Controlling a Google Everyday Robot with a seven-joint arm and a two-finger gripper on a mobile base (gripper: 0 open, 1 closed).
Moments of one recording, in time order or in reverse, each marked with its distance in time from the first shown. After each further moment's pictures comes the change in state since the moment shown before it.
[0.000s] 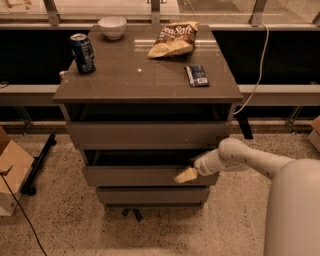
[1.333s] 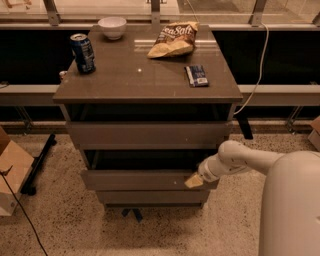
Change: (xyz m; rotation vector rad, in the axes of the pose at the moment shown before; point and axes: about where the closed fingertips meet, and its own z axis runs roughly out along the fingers) arm 0.038 0.013 -0.008 0.013 0.157 -0.091
